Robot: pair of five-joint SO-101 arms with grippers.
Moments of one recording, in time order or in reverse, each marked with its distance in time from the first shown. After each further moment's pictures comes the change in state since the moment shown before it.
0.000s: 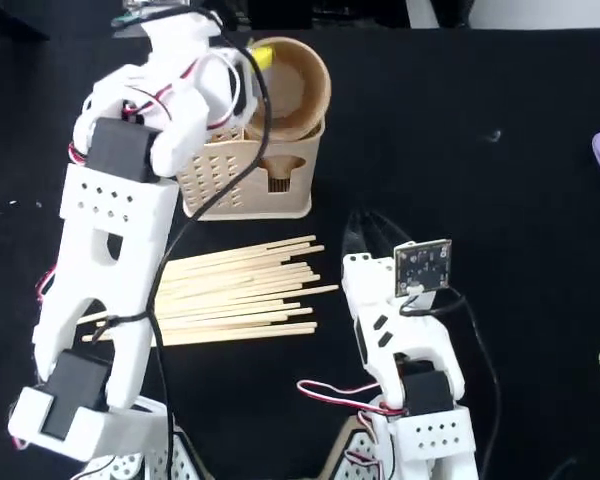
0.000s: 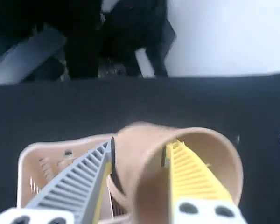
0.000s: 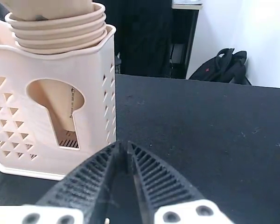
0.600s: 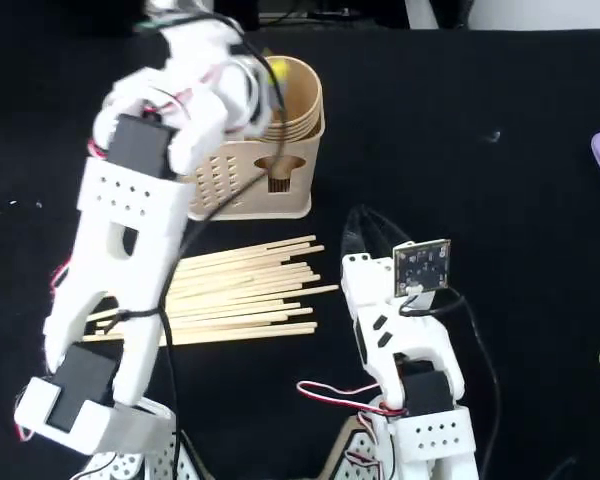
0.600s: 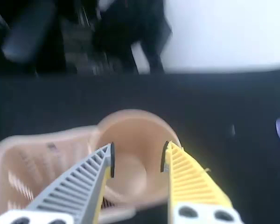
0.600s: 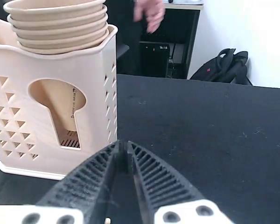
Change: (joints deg) left arm 3.4 2.1 0.1 3.7 0.0; right arm -0.4 0.0 0.0 0.0 0.0
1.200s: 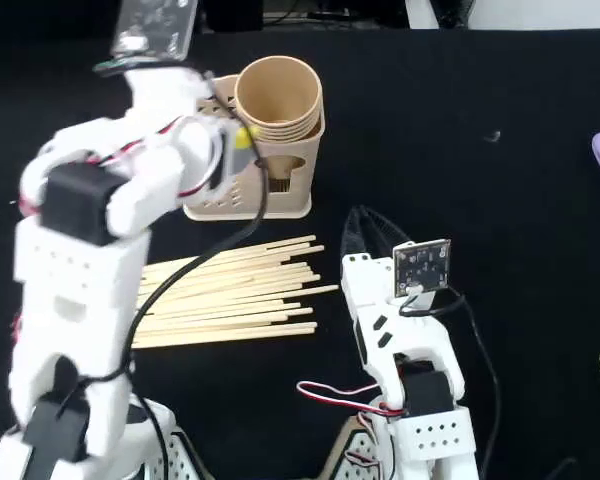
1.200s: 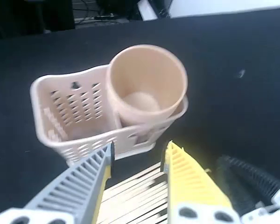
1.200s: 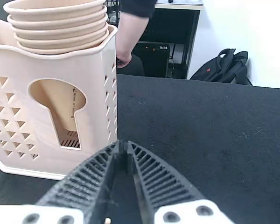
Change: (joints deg) left arm -1.6 -14.1 0.6 22.0 -8.0; right arm 0.0 0.0 0.0 0.0 0.0
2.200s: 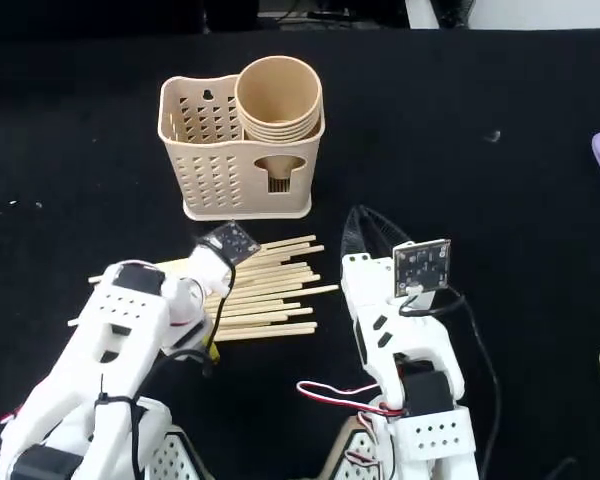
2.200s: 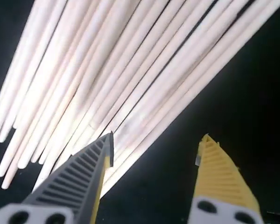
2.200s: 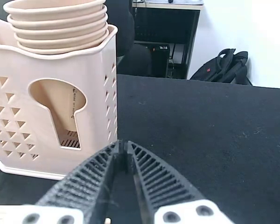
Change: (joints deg) left arm -6.0 -15.2 86.0 -28.7 -40.5; right arm 0.0 0.0 0.0 0.0 0.0
